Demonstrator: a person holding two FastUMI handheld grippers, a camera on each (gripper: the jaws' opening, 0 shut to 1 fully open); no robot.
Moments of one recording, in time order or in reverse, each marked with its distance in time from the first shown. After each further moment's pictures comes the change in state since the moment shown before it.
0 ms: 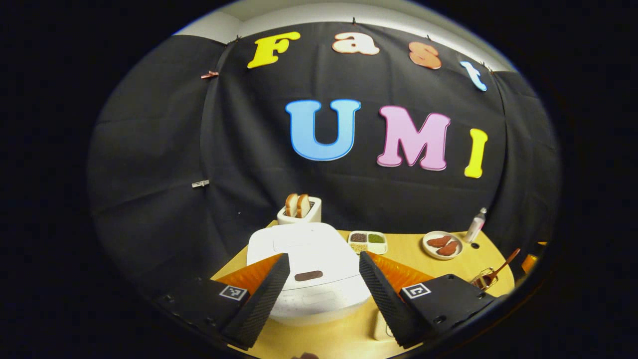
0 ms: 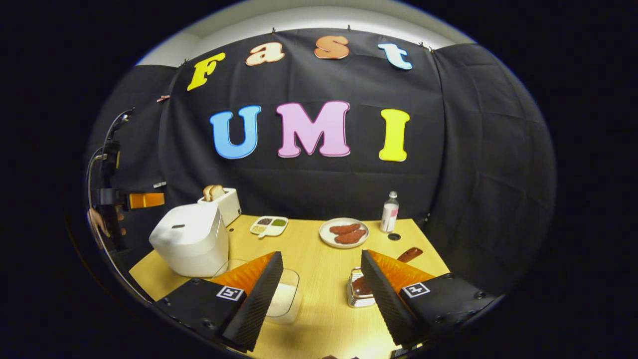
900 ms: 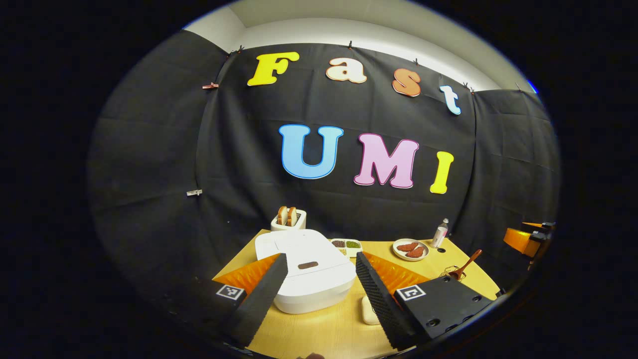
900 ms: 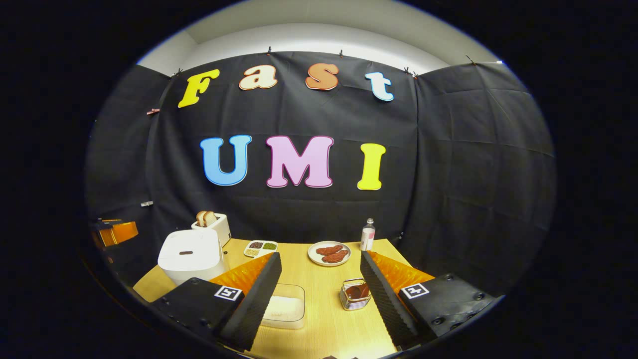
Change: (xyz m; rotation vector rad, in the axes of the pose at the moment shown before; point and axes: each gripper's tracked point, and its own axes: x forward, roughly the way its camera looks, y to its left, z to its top) left arm -0.099 0.026 0.015 -0.009 -0.066 -0.140; right arm -0.080 0.037 0.060 0.014 -0.094 -0.164
